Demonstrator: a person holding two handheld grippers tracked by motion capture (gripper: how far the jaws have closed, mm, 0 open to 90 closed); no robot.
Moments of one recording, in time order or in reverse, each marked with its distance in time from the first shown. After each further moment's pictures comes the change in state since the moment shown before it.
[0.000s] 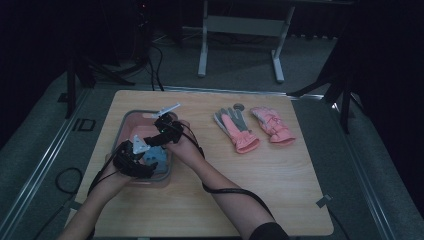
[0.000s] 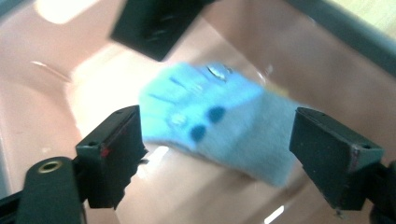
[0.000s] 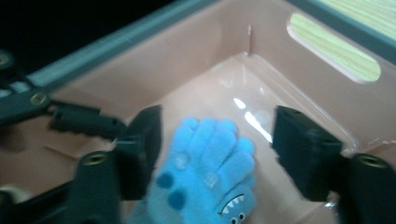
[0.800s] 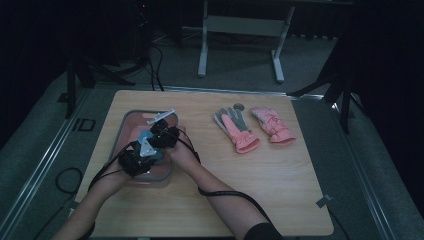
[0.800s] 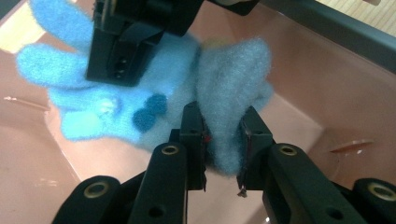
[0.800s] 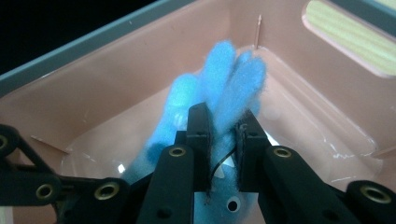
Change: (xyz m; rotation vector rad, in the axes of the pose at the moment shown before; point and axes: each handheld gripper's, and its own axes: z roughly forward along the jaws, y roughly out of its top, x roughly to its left) left arm -0.006 0.007 0.012 0.063 -0.075 0.188; right arm 0.010 -0.009 0.018 0.027 -0.036 -0.037
